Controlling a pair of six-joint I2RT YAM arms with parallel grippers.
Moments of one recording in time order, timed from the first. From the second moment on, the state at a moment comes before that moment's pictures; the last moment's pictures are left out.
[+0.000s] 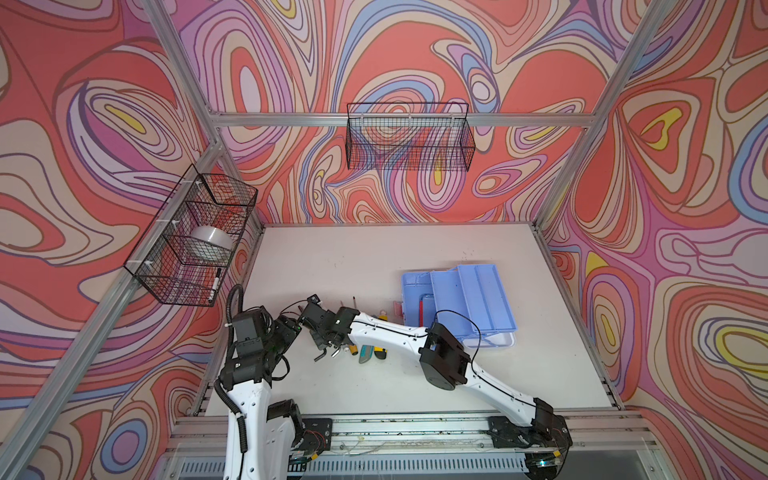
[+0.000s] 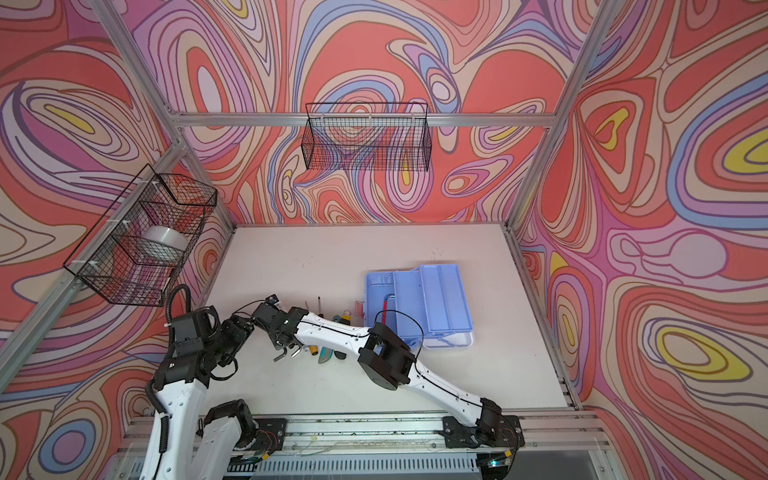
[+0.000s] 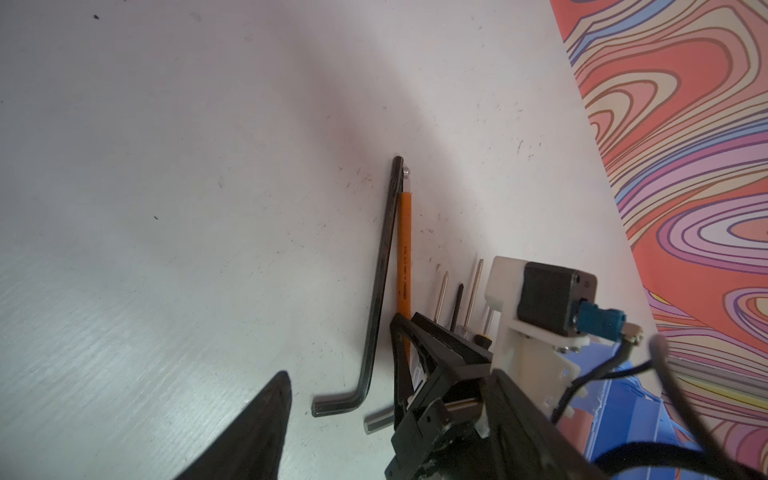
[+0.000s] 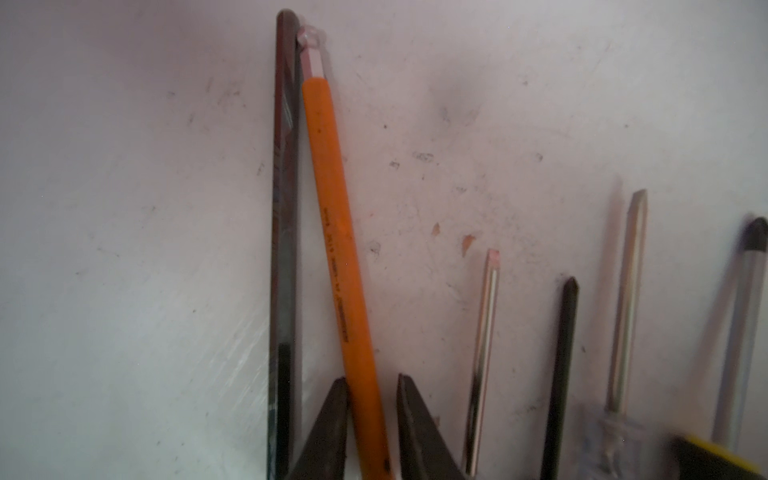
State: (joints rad) left arm 0.30 0.68 0.58 -0.75 0.20 -0.76; right arm 1.15 2.67 2.43 -0.82 0.24 0.51
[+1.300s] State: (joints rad) left arm 0.12 0.80 0.56 -0.63 0.25 -0.74; right arm 1.08 2.17 1.86 -0.59 0.08 0.56
